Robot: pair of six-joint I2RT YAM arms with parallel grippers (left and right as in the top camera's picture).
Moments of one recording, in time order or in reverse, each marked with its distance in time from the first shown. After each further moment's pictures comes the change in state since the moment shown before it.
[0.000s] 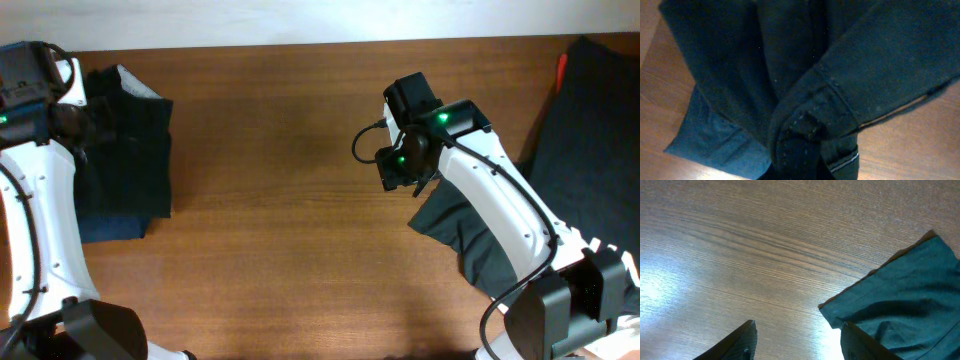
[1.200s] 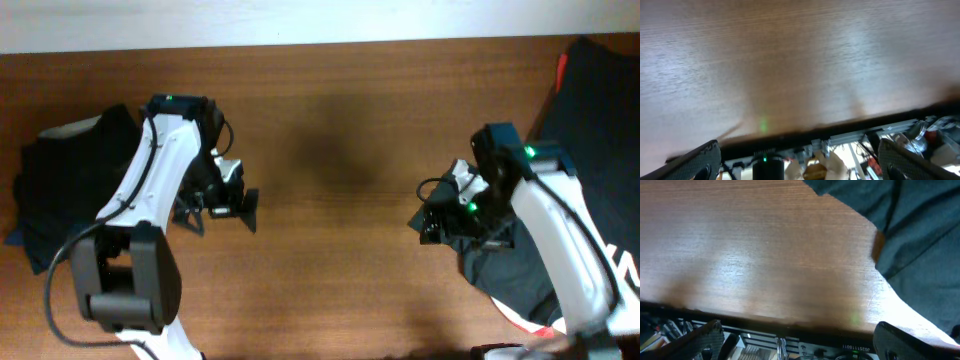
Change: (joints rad) left arm -0.421 0.227 -0.165 -0.616 0.247 -0.049; right arm -0.309 -0.270 -0.332 -0.255 -0.259 -0.031
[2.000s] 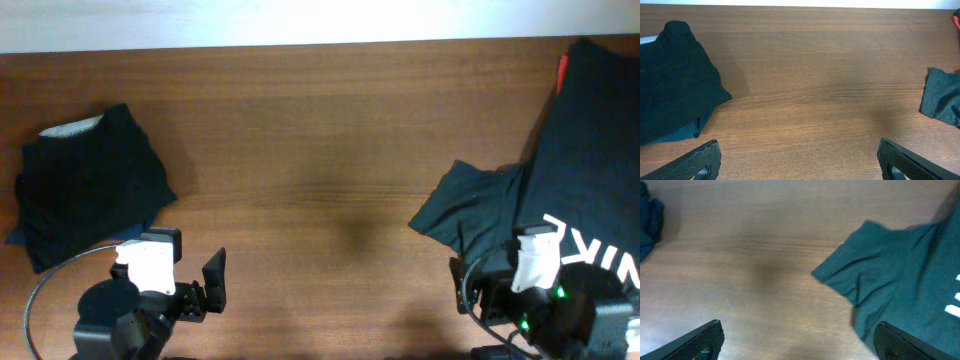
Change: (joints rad) left arm -0.003 -1.453 -0.694 0.639 -0.117 -0.090; right arm 0.000 -0.982 -0.263 0.242 0.069 -0.007
